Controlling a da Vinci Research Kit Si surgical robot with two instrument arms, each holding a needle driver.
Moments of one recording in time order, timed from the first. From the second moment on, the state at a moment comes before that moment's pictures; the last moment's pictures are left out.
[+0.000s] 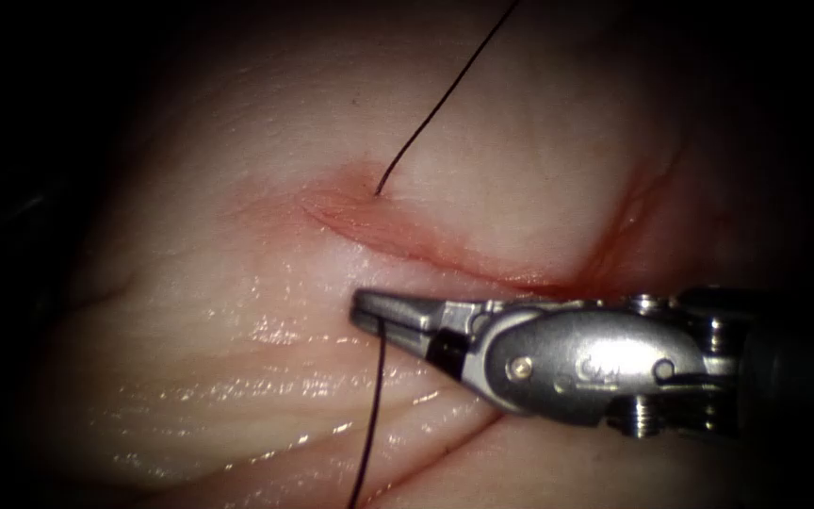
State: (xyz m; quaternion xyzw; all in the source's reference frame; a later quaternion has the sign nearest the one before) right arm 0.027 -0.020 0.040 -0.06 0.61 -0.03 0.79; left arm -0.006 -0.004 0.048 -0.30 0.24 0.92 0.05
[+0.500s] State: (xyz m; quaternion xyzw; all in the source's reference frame) right arm 0.022 -0.037 0.029 0.04 0.62 -0.16 0.76; left arm -0.007 -0.004 0.048 -0.30 0.24 0.92 0.05
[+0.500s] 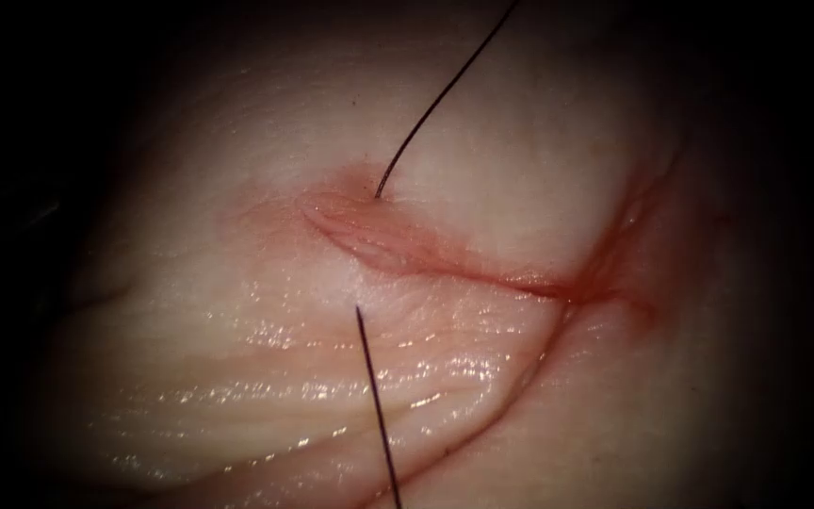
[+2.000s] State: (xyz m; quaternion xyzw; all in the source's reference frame) right arm 0.029 -0.015 0.043 -0.05 0.61 -0.05 0.79; left arm -0.008 -0.004 0.049 -0.30 0.24 0.92 0.04
